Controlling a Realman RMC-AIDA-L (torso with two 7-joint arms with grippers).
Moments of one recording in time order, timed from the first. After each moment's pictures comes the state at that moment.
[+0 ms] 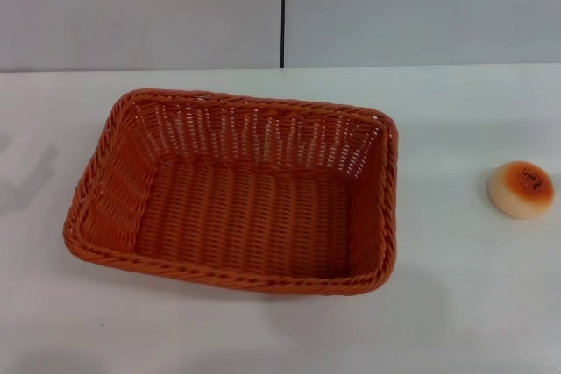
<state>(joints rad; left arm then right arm) -0.17 -2.06 0.16 0.47 1.62 1.68 -1.15 0.55 1.96 -0.49 -1.08 -2.59 -1.71 2.28</state>
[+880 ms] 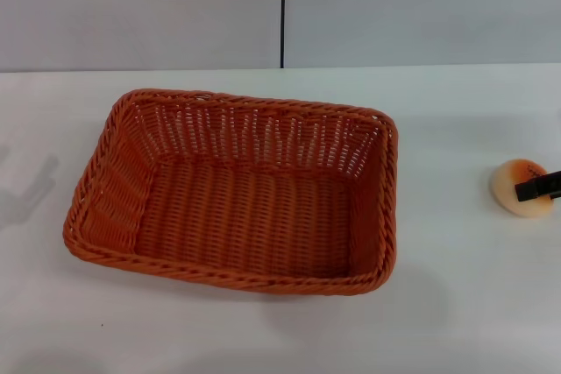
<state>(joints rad) -0.15 -2.06 0.16 0.40 1.62 1.68 -1.06 0.62 1.96 -0.64 -0.81 -2.61 -1.53 2.29</state>
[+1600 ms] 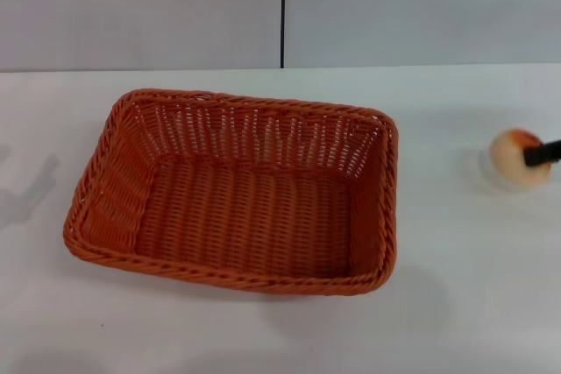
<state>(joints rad) -0.15 -2.06 0.16 0.39 1.63 1.66 -1.07 0.59 1.95 -0.63 -0.90 -2.48 -1.57 2.27</state>
